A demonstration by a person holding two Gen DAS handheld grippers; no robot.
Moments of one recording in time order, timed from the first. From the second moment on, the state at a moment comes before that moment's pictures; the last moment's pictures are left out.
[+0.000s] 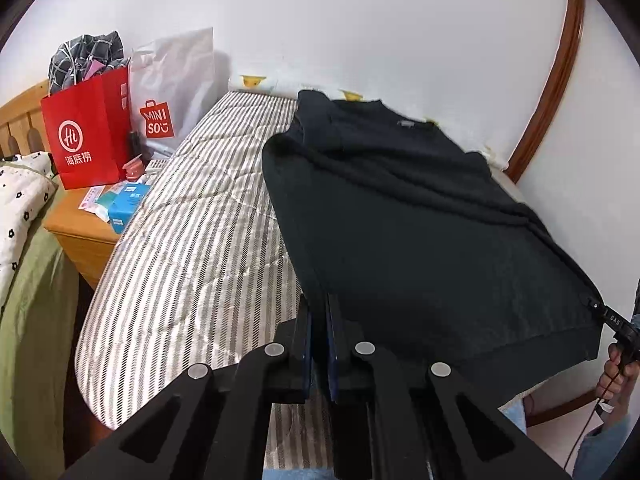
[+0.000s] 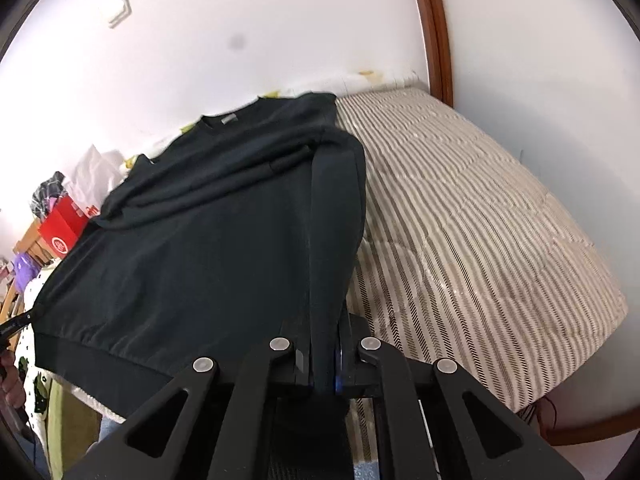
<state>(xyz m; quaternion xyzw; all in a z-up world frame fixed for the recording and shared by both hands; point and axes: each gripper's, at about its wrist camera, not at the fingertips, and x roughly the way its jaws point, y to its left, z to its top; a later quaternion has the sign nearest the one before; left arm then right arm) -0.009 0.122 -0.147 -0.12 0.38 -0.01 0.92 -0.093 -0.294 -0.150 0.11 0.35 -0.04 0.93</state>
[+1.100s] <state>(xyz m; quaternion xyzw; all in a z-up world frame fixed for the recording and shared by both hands) 0.124 0.136 -0.073 -0.14 0.31 -0.01 0.94 0.052 -0.287 -0.052 0.10 0.29 -0.05 0.95</state>
